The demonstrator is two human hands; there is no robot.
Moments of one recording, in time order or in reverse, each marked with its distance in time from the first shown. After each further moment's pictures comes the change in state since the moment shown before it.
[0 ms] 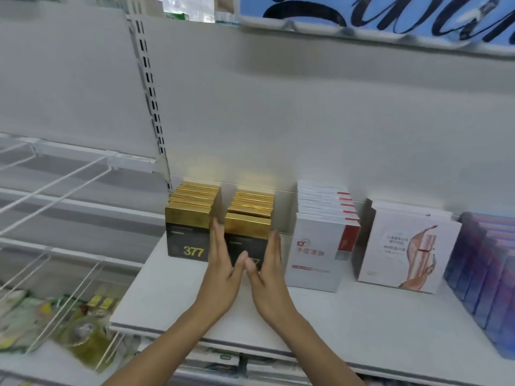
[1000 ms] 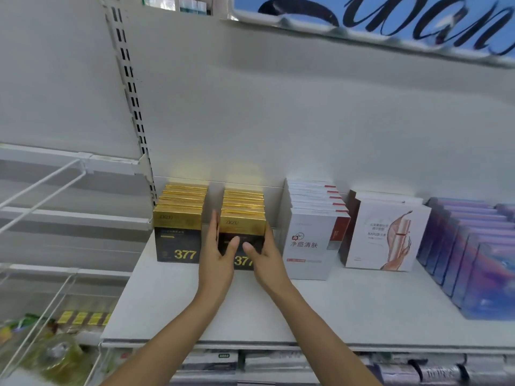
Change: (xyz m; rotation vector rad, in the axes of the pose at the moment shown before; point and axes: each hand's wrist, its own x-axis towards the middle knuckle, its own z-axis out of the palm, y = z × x) left_hand 0.024 0.004 -0.003 -0.379 0.096 -0.073; right_hand 0.031 -0.009 -0.003 0.218 0.132 0.092
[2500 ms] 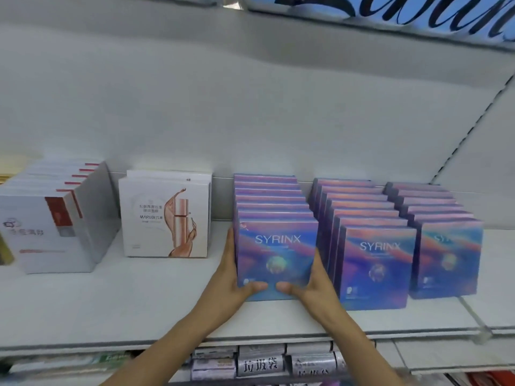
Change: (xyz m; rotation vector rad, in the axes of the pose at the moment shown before) left_hand -0.141 0.056 0.463 0.039 -0.487 0.072; right_hand -0.111 0.177 -0.540 -0.024 0.054 0.146
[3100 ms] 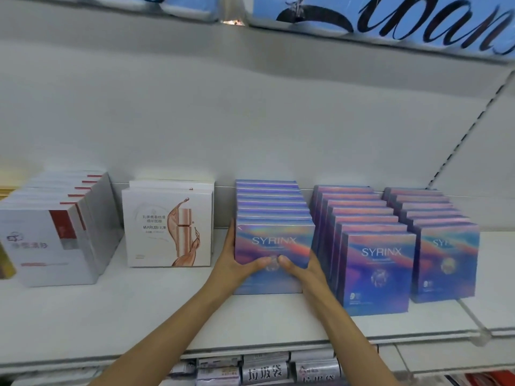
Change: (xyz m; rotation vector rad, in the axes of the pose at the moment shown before) left_hand 0.045 0.004 -0.007 -0.162 0.110 -0.107; right_hand 0.030 -0.018 0.013 0.193 0.110 0.035
